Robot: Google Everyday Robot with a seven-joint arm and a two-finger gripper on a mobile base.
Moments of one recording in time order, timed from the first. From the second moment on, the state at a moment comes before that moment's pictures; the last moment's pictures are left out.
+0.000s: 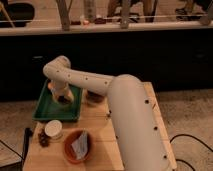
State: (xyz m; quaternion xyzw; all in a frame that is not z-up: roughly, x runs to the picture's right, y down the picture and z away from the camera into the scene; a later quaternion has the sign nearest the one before) arm -0.256 0.068 0.845 -0.17 -0.31 -0.66 0.66
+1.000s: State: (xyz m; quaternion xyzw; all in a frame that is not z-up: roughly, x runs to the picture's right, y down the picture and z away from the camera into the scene) arm -0.260 0.067 0.850 -0.17 -0.32 -0.66 0.66
